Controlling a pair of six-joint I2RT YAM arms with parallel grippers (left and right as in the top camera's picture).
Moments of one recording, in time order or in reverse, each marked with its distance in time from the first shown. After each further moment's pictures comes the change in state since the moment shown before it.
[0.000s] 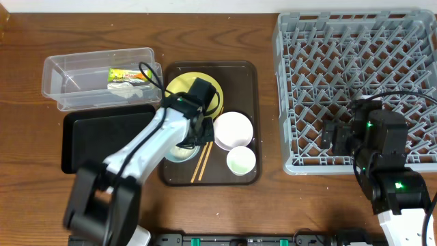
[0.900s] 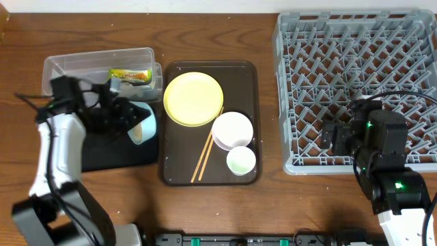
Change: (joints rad) left arm 0.846 -0.091 -0.032 -0.032 0.872 0.529; right arm 0.000 0.000 0.000 0.000 0.000 0.000
